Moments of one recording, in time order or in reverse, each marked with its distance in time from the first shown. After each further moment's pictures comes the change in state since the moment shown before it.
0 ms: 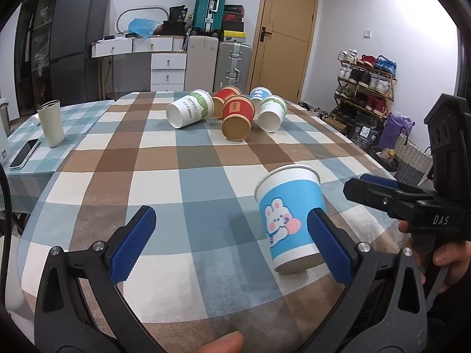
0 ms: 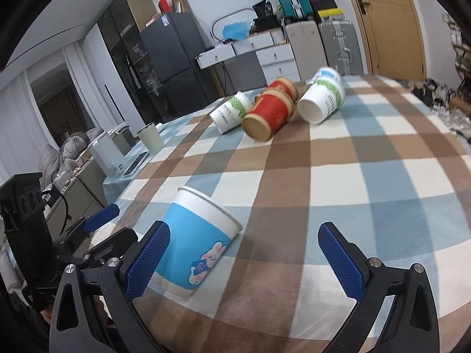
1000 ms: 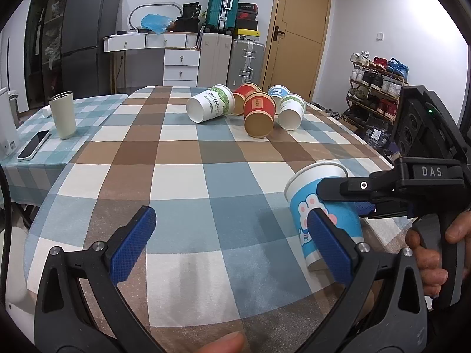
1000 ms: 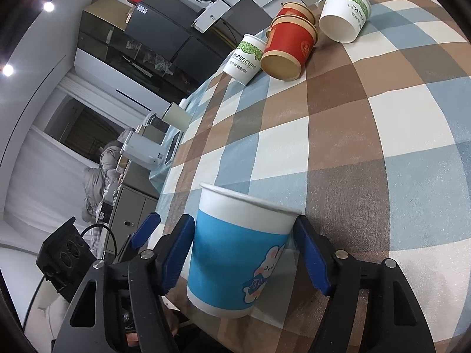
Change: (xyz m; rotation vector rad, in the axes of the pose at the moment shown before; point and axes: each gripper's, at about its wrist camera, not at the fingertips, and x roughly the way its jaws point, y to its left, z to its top) left arm 0.004 0.022 -0.006 -0.030 0.011 0.050; right arm 0.056 -0.008 0.014 0.281 0.264 0.264
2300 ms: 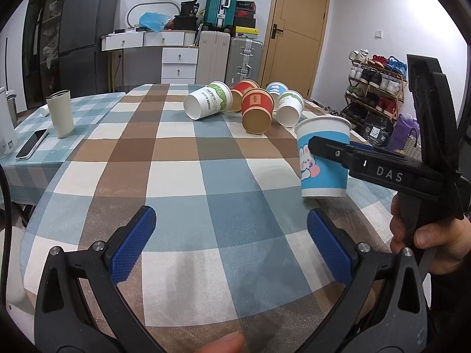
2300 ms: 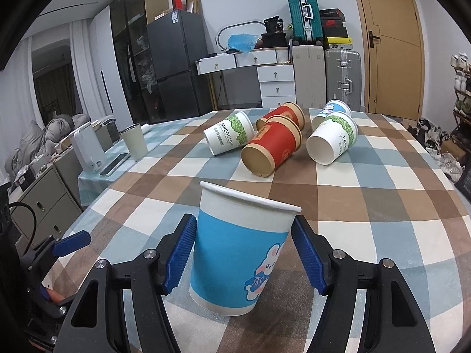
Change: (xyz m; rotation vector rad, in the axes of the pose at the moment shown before) left arm 0.002 -0.003 -0.001 0.003 0.005 -0.002; right arm -0.012 0.042 0.007 -0.452 -0.342 -0.411
